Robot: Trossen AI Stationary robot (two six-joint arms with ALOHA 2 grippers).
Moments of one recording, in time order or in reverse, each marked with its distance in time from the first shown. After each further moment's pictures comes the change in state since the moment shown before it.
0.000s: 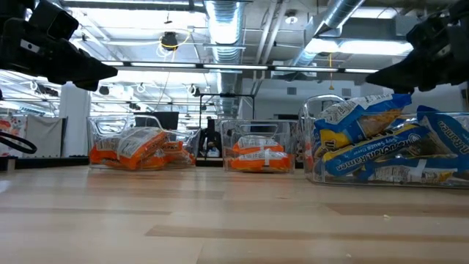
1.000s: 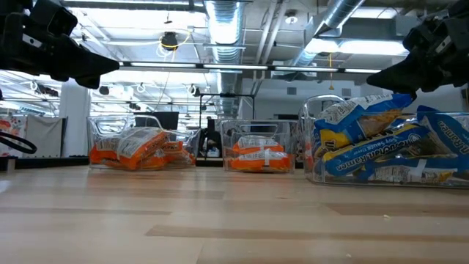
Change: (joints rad) left arm 0.001 -0.003 -0.027 0.091 0.007 0.000; right arm 0.025 0.019 -0.002 -0.006 -0.007 0.192
